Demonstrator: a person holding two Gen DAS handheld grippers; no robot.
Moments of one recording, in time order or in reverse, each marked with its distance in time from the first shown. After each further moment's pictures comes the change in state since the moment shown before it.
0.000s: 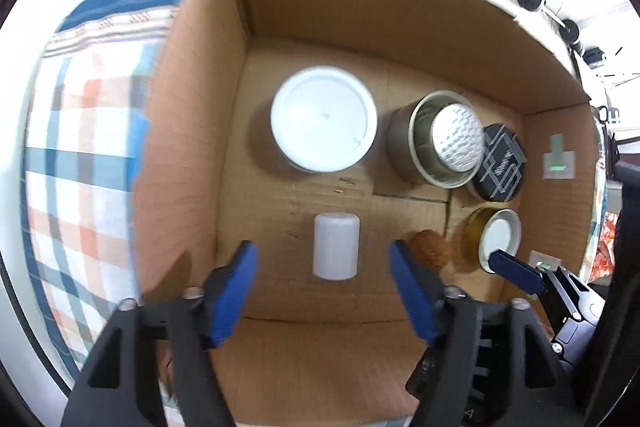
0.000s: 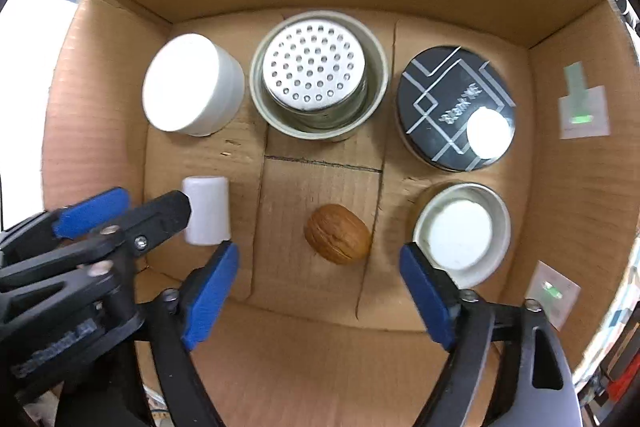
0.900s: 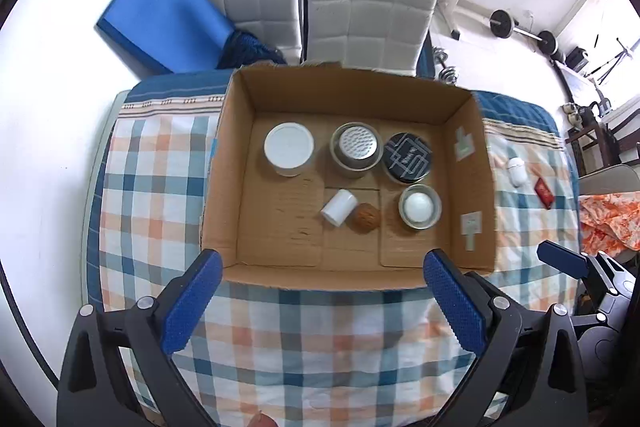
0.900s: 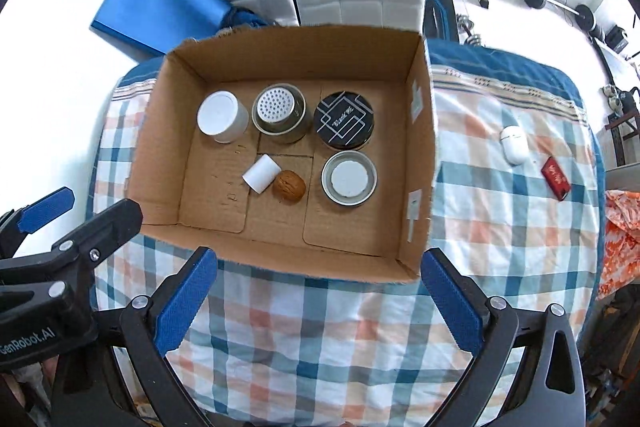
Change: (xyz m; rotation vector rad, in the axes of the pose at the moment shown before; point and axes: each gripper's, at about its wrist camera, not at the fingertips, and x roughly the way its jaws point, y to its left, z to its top) left arm -0.142 -0.064 -0.090 0.108 -0.274 0.090; right arm -0.168 -0.070 -0.116 -0.007 -0.256 0.008
